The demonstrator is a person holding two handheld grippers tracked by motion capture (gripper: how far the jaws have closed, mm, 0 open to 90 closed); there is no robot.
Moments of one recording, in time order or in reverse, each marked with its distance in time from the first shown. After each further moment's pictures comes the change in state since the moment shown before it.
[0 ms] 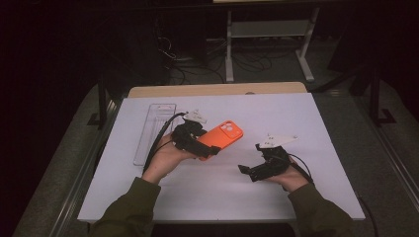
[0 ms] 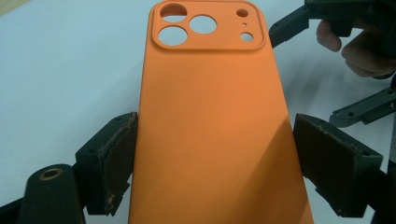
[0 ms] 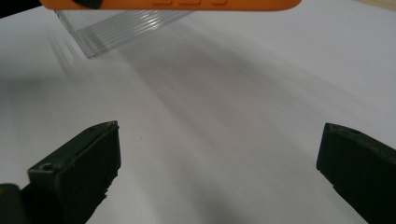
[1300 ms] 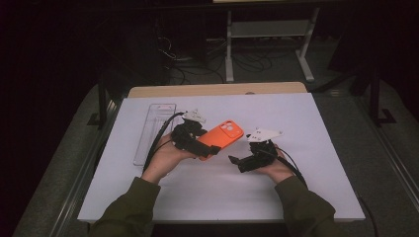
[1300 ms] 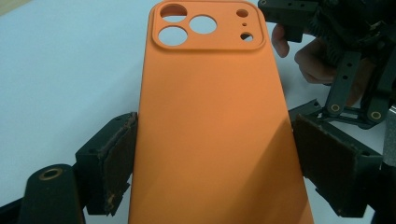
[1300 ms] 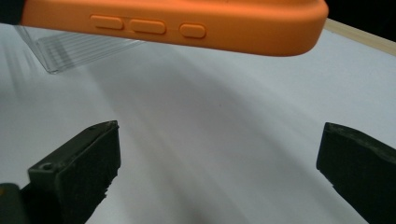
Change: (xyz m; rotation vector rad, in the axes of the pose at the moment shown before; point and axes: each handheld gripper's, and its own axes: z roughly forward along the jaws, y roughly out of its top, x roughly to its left) left arm 0.000 0.000 -0.001 -0.011 -0.019 -0.009; right arm -0.005 0.012 0.036 -0.048 -0.067 -0.090
